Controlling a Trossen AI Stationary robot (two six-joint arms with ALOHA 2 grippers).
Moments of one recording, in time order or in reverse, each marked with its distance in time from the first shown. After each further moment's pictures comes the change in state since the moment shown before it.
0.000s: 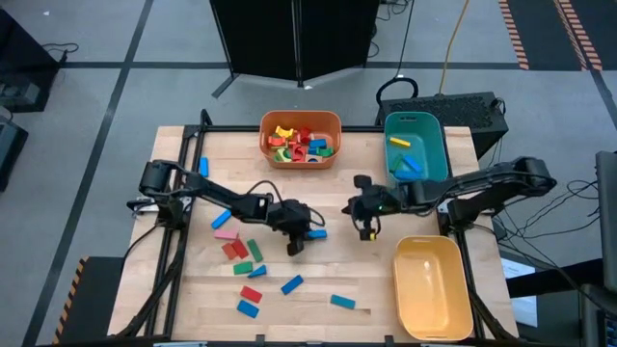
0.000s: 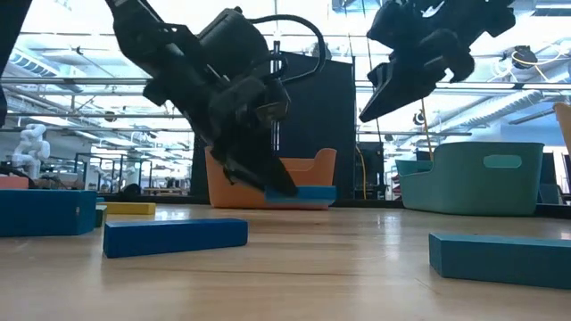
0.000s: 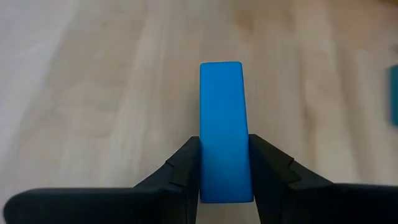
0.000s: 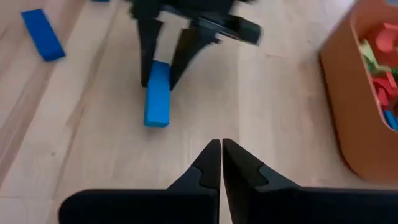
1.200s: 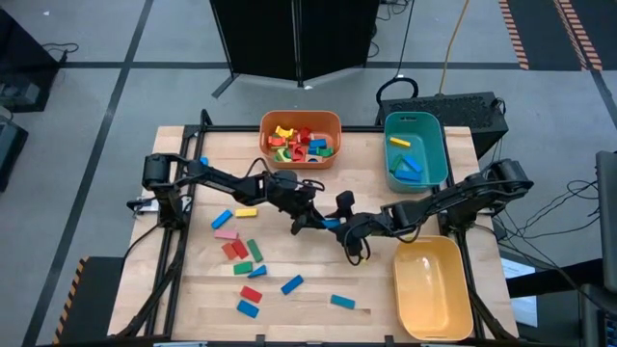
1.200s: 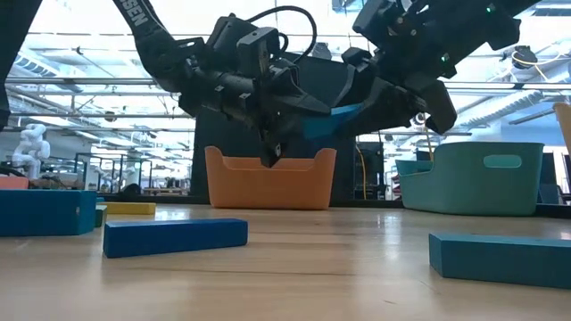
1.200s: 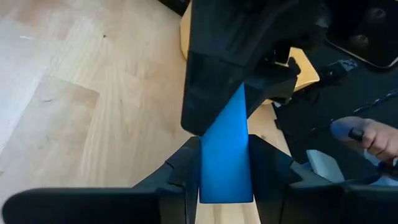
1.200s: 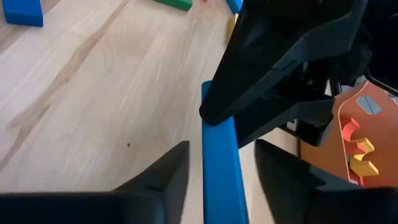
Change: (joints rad) left arm 0.180 0.000 0.000 0.356 0.427 -0.177; right arm 0.154 0.229 0.000 0.317 0.250 -0.330
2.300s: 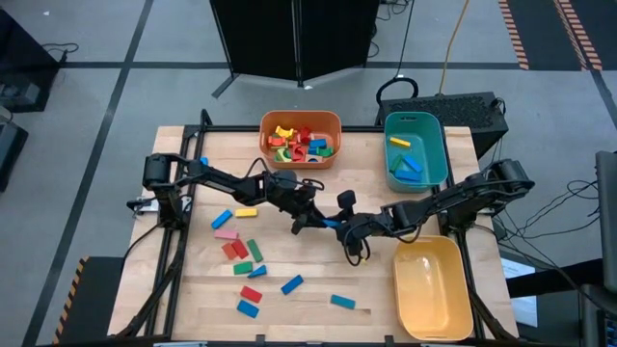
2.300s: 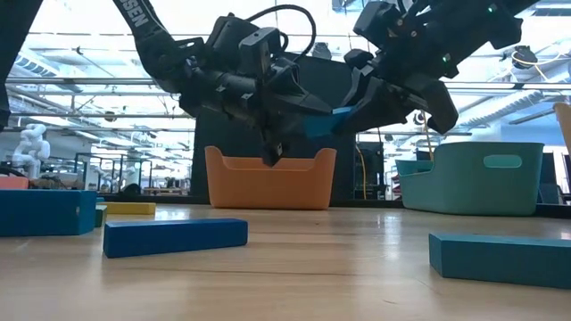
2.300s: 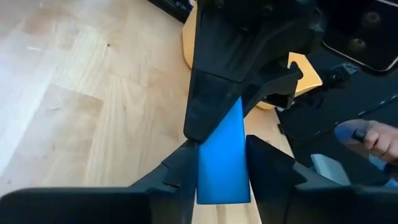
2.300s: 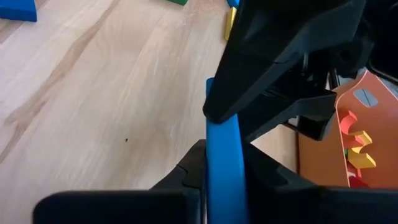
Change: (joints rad) left arm -0.002 0.000 0.000 0.032 -0.021 0.009; right arm 0.000 -0.003 0.000 -0.024 0.014 0.033
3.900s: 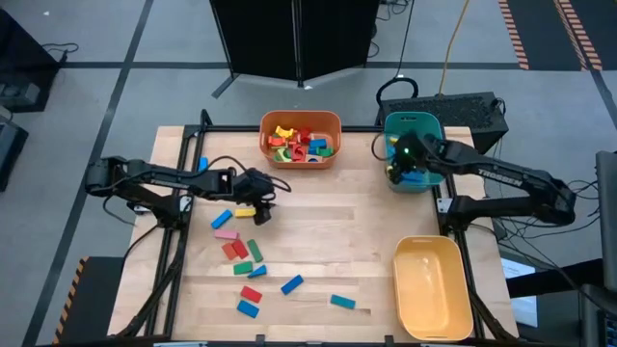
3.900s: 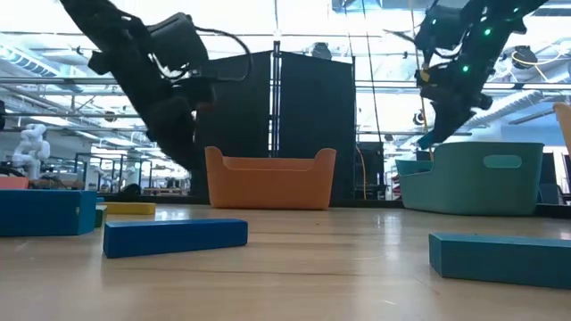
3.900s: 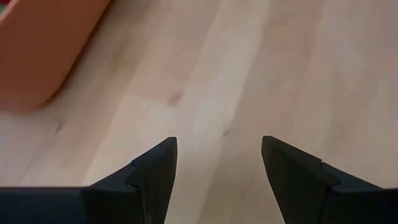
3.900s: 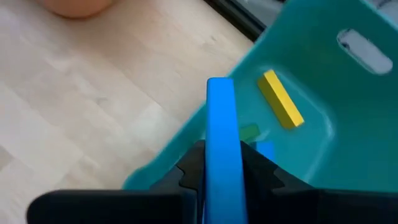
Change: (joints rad) left arm 0.039 -0.484 -0.244 -0.805 -0.600 0.335; right arm -0.757 -0.512 0.000 -0.876 -0.068 0.657
